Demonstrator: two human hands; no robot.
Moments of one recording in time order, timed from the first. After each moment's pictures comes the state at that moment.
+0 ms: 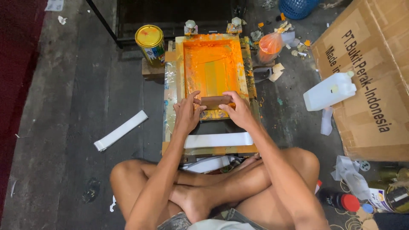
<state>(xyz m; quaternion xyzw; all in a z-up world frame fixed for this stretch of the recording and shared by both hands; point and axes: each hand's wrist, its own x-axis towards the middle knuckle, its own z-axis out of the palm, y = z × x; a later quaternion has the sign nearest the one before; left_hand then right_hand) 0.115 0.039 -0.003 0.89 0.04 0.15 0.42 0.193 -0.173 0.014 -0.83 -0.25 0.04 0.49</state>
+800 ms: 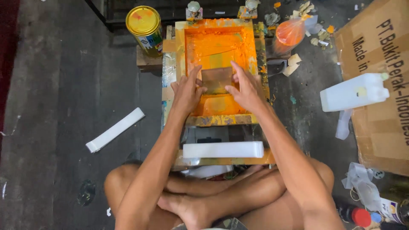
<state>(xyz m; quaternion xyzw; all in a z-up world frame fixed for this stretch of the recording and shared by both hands) 0.196 0.073 -0.004 0.91 0.06 0.06 0.41 0.270 -0.144 0.026 -0.90 -0.29 0.03 0.33</state>
